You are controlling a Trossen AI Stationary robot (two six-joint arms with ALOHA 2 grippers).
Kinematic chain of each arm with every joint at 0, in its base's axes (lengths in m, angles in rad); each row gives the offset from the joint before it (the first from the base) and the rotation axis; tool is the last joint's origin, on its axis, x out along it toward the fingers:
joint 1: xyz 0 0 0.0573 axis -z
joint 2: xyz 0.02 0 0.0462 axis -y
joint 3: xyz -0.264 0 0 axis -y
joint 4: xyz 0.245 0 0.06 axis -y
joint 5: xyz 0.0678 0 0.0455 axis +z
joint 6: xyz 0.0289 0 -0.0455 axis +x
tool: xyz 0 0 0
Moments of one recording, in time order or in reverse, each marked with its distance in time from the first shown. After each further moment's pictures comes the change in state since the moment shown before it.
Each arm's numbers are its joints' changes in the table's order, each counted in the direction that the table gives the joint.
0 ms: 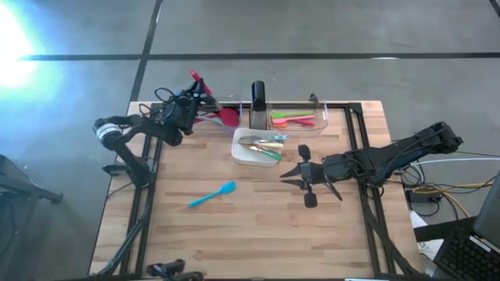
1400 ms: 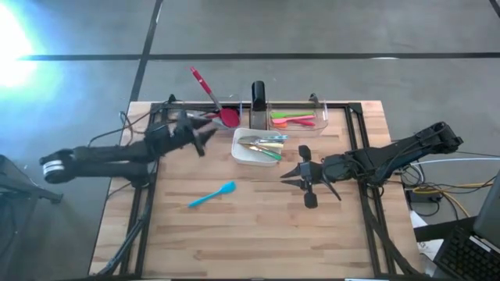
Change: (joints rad) left arm 0.292 0.737 -0.210 -0.815 -0.499 0.140; right arm -0.001 0.000 0.000 -0.018 0.004 0.061
